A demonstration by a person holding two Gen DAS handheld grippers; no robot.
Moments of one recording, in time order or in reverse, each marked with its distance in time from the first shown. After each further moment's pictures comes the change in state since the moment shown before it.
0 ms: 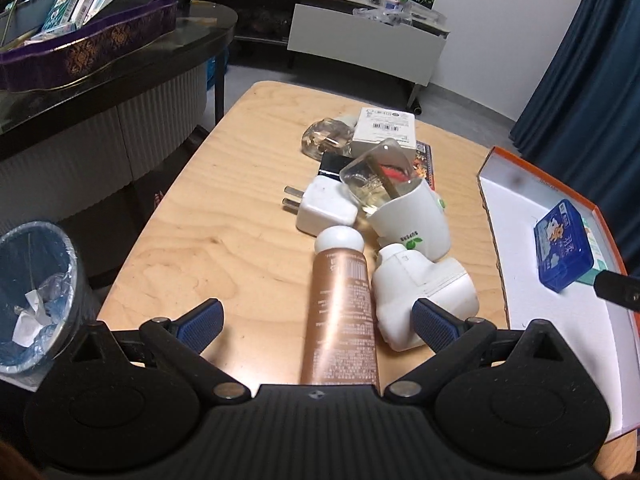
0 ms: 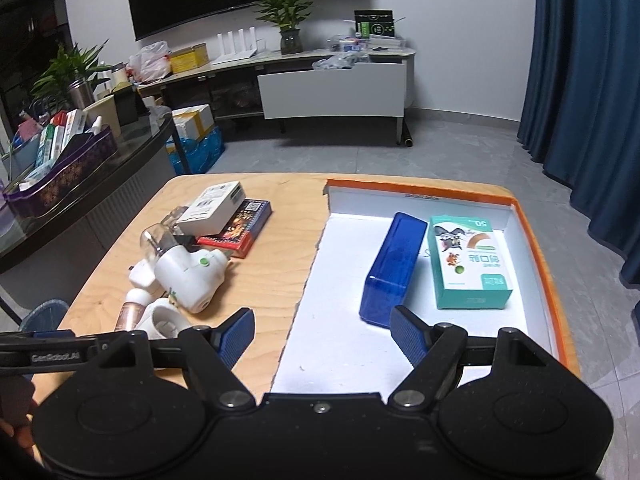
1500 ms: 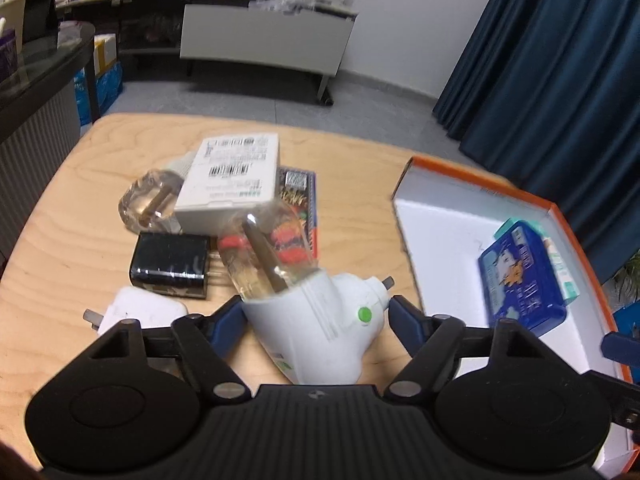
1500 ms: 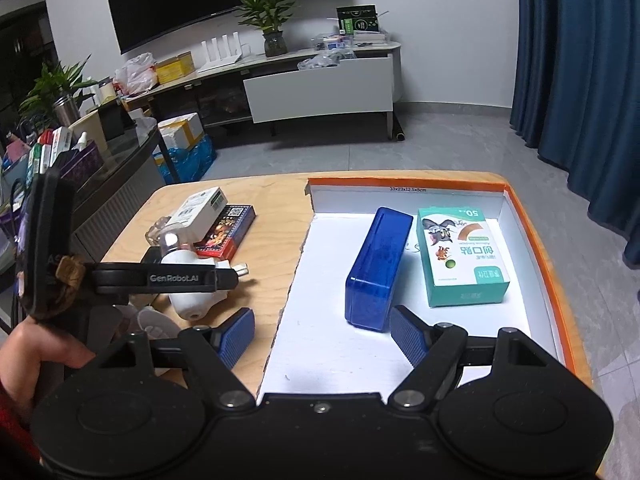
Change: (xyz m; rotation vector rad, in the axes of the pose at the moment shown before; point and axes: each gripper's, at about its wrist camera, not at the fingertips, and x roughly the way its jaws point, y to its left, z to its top) left arm 0.077 -0.069 0.053 0.161 0.003 -0.222; right arm 0.012 -0.020 0.000 0.076 -0.005 0.001
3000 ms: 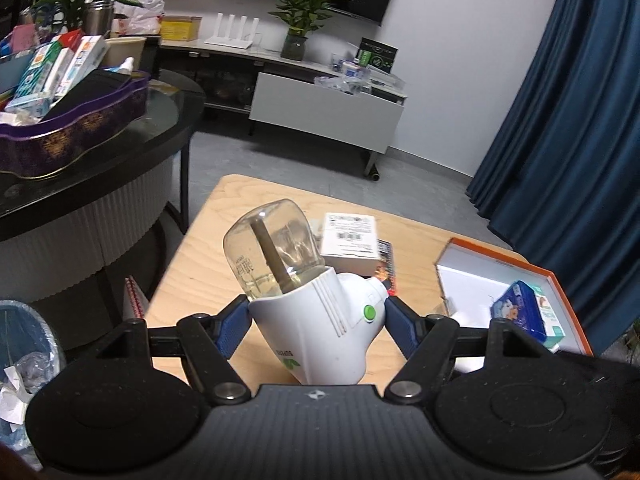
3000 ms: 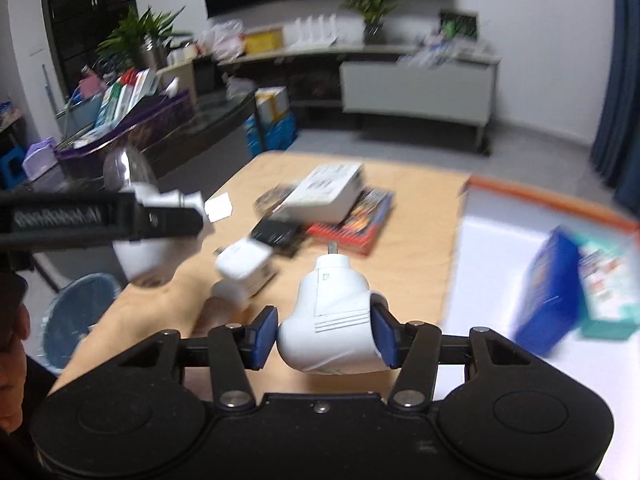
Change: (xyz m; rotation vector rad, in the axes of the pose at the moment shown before) left arm -0.109 0.036 -0.017 -0.107 -0.197 0.100; right arm 0.023 0.095 -0.006 -0.206 -0.030 0.111
